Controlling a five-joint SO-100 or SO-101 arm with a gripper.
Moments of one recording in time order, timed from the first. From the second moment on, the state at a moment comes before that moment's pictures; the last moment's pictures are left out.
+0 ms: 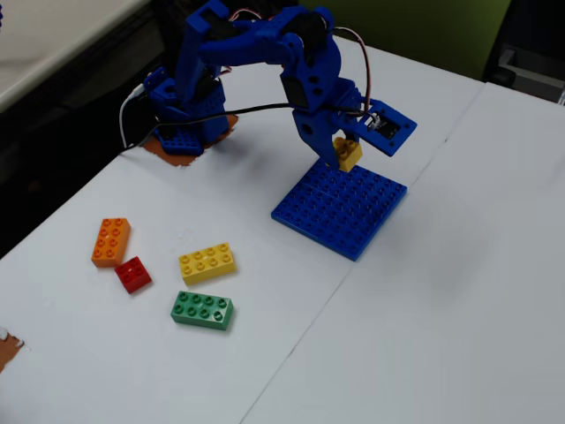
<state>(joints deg) 0.5 62.6 35.9 97.6 -88.7</state>
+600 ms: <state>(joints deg) 2.0 62.0 35.9 97.1 -89.6</state>
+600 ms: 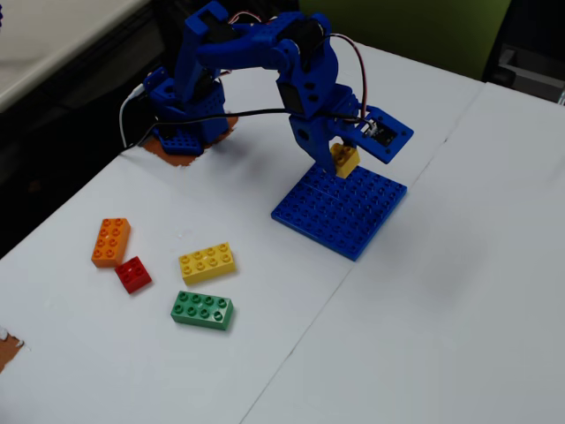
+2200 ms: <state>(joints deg) 2.0 61.5 35.8 97.2 -90.5</state>
